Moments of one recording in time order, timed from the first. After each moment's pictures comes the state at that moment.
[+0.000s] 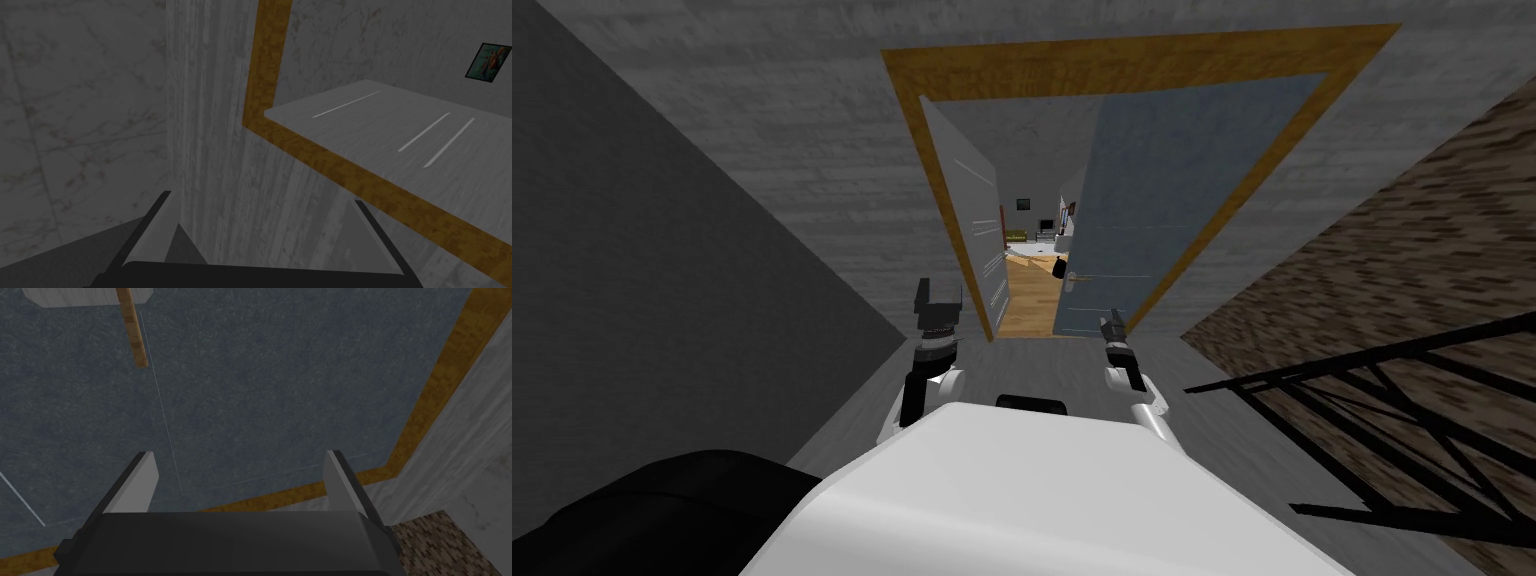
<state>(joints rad) 0.03 -0.23 -0.14 -1.31 -0.09 -0.56 -0.16</state>
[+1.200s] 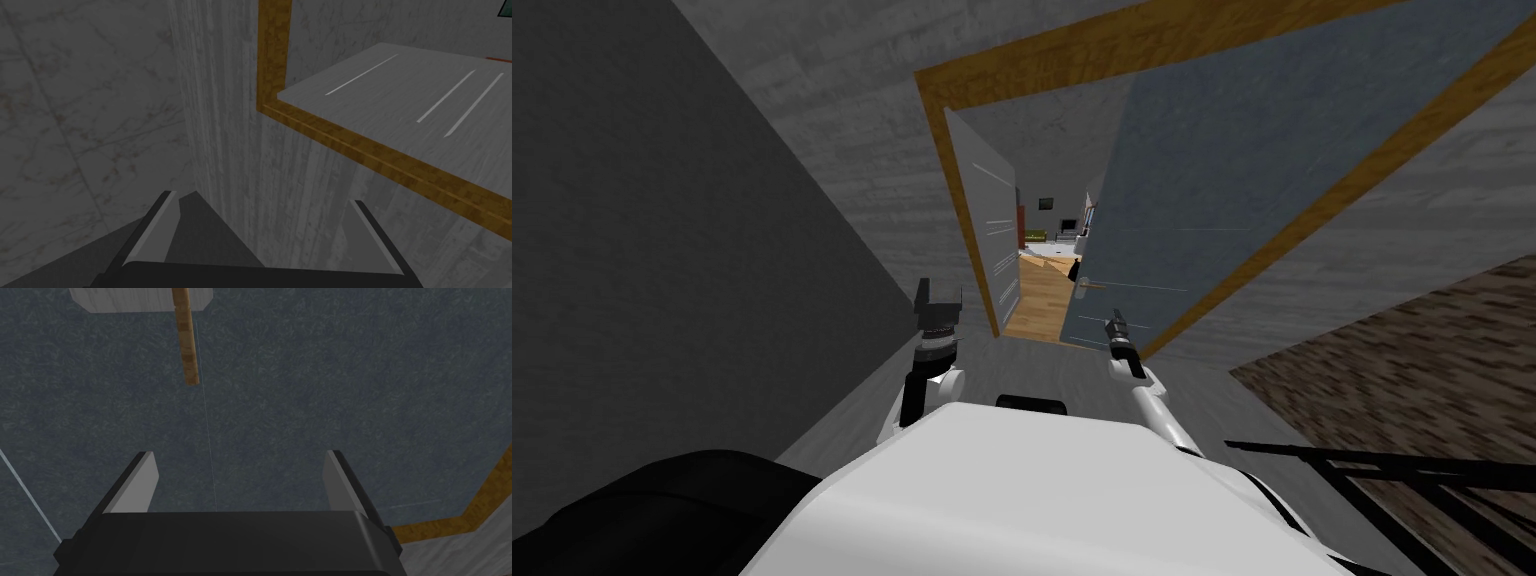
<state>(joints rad) -0.16 -0.31 -0.19 -0.97 -0.12 -0.55 -0.16</state>
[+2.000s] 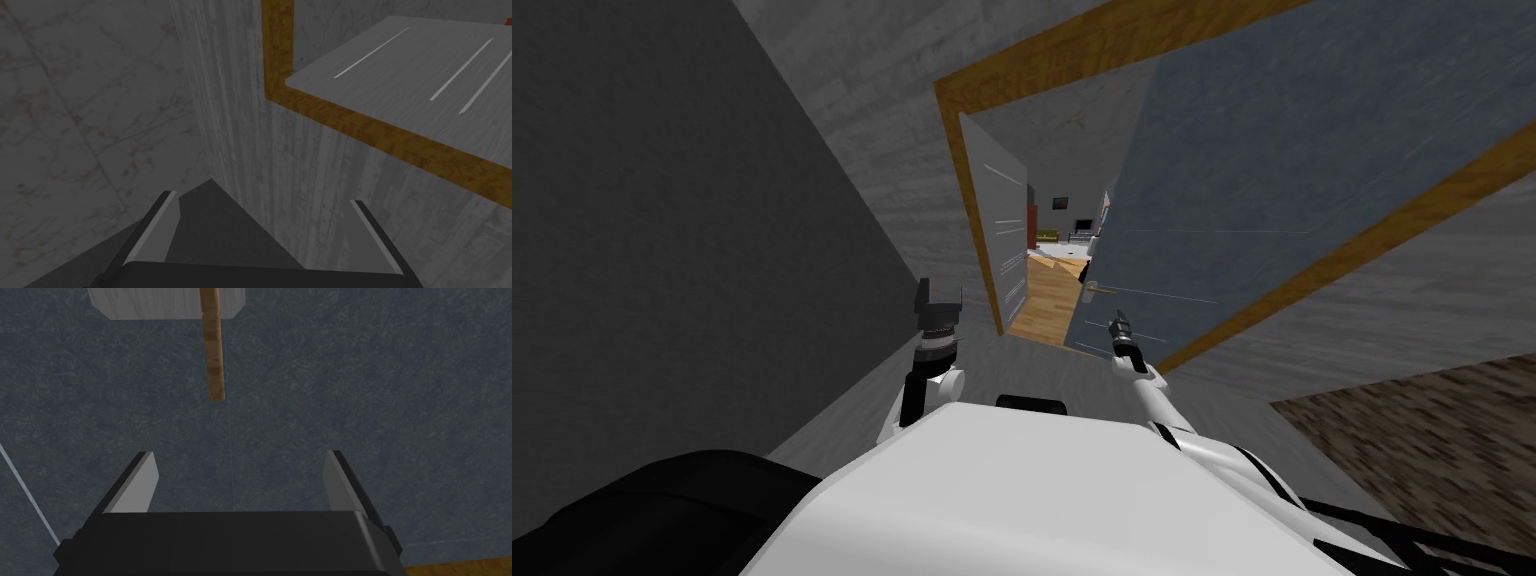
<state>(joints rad) -0.26 -0.35 -0.22 -0.78 -0.14 -0.54 -0.16</state>
